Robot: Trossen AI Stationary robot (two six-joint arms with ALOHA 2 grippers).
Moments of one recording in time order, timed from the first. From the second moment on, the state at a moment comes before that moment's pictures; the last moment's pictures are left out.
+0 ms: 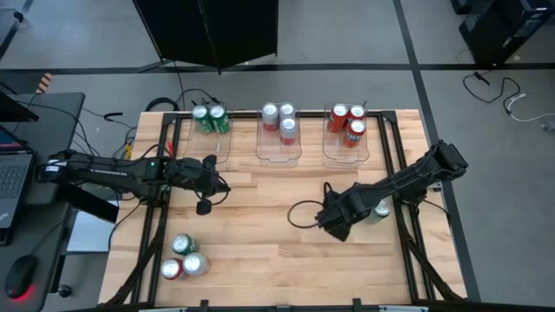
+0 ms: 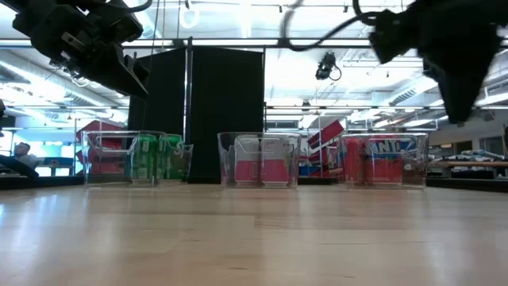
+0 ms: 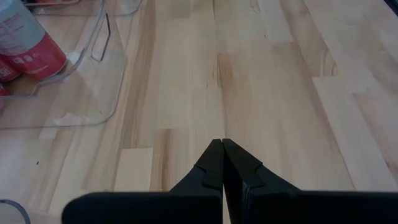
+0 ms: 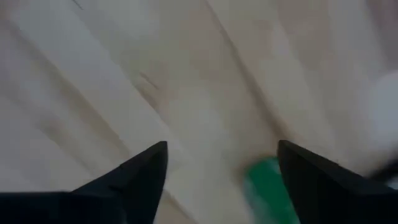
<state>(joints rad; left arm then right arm) -0.02 0.80 0.52 -0.35 -0.02 0.02 0.37 1.64 1.23 -1.26 0.05 0.97</state>
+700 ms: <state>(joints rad) -0.02 0.80 0.52 -0.39 -0.02 -0.01 0.95 1.63 1.27 -1.44 0.30 2.17</state>
